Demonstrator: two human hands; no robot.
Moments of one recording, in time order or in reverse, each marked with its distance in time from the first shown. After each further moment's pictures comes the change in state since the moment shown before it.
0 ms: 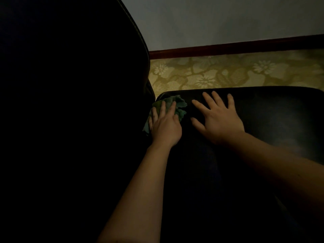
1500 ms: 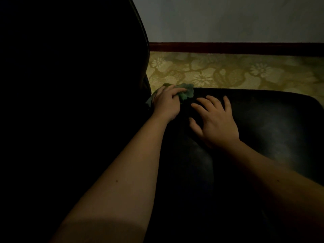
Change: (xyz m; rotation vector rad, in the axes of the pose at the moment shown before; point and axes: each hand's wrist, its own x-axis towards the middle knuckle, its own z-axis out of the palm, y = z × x) left_hand 0.066 0.011 -0.004 -0.406 0.079 0.175; right_hand -0.006 -0.004 0.011 0.092 0.248 -0.066
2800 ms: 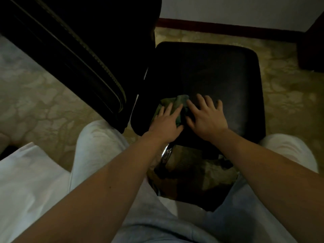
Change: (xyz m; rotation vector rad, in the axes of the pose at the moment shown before) left_hand -0.387 0.008 -0.050 0.396 -0.448 0.054; right_hand -0.270 -0.118 -0.113 -0.284 -0.281 -0.012
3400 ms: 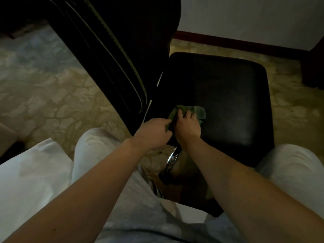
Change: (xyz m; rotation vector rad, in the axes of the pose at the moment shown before) left_hand -0.080 -0.039 -0.065 -0.148 -0.012 -0.050; right_hand 0.032 -0.109 -0.001 0.142 -0.248 0.196
